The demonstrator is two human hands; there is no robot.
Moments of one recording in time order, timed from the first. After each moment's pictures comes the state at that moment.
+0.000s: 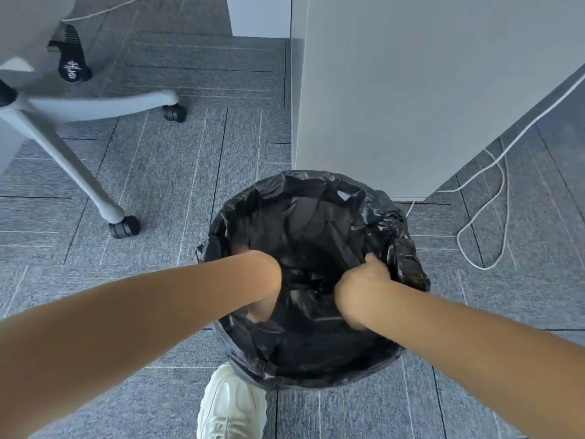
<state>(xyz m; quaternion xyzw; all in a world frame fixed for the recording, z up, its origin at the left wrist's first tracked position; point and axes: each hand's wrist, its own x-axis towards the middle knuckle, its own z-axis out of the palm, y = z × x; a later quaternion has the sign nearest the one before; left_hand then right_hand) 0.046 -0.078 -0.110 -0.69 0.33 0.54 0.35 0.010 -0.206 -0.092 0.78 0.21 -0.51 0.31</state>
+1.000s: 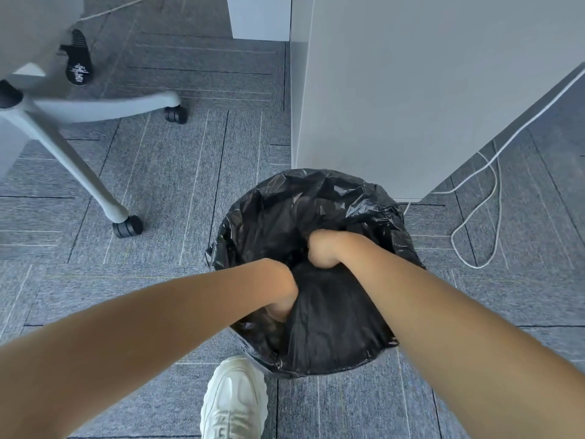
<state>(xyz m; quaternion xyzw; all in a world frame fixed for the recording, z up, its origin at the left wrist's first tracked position) 0.038 -0.092 -0.129 -0.66 0.42 0.55 0.29 0.078 -0.189 -0.140 0.88 0.01 -0.48 -0.04</state>
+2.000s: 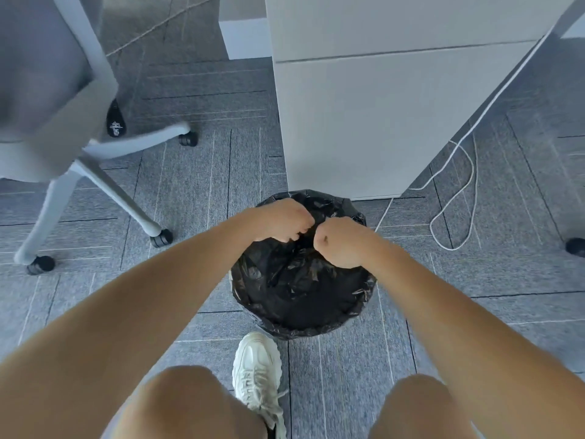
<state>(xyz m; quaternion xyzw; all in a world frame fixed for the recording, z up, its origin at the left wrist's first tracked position) 0.093 -0.099 -0.014 -0.86 0.05 0.43 -0.26 0.034 -0.233 0.007 0.91 0.05 -0.37 -0.18</state>
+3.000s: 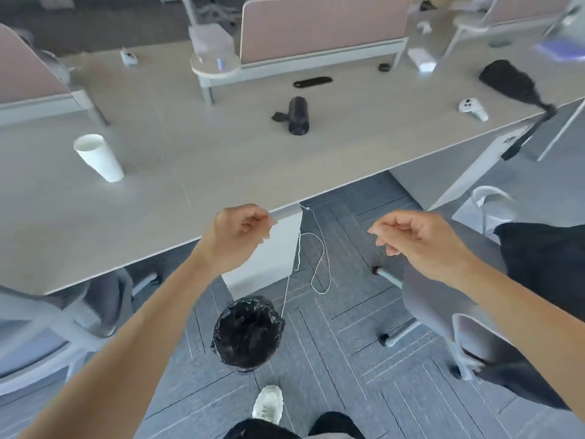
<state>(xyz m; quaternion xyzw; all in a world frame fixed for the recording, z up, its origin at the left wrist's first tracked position) 0.015 -0.149 0.681 -0.82 0.22 0.21 -0.48 -0.154 -0.393 0.719 0.84 -0.21 0.03 -0.50</state>
